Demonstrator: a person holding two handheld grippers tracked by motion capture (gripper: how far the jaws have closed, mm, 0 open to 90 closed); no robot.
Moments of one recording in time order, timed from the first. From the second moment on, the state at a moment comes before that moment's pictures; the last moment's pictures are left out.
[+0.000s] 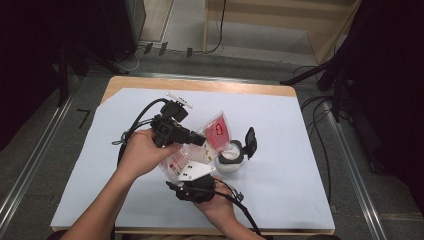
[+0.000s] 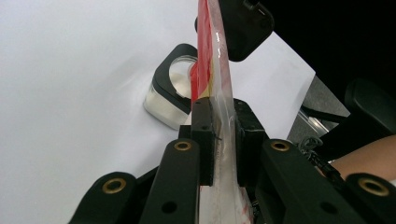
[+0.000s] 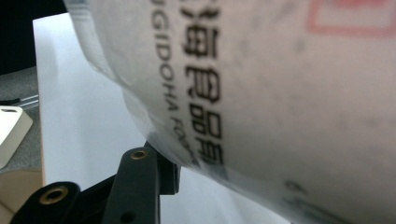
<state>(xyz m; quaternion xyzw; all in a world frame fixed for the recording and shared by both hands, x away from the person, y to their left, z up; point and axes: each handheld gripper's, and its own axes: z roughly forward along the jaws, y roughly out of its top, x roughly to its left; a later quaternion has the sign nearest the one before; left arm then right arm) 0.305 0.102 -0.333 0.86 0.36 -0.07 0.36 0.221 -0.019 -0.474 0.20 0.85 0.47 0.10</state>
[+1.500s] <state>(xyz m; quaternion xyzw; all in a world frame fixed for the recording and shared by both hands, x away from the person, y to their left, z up) 0.299 0.149 -0.312 0.86 0.31 -0.04 0.41 0.277 -0.070 -0.472 0.36 0.80 0.47 0.07</state>
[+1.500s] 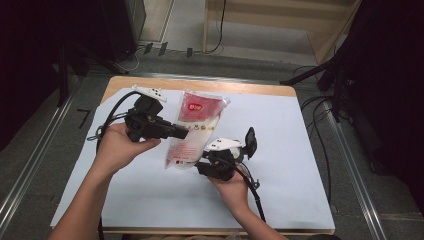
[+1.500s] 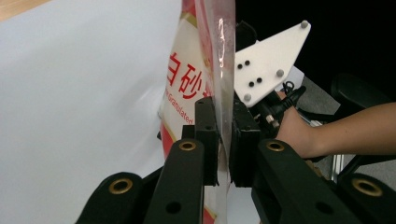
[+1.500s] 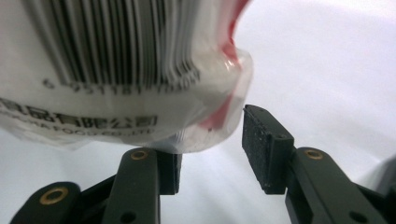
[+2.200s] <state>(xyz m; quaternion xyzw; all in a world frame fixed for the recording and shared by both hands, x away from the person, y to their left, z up) 0.306 0.168 -0.310 0.84 0.35 0.01 0.42 0.264 -0.048 -0.473 0.30 0.84 0.45 0.05</state>
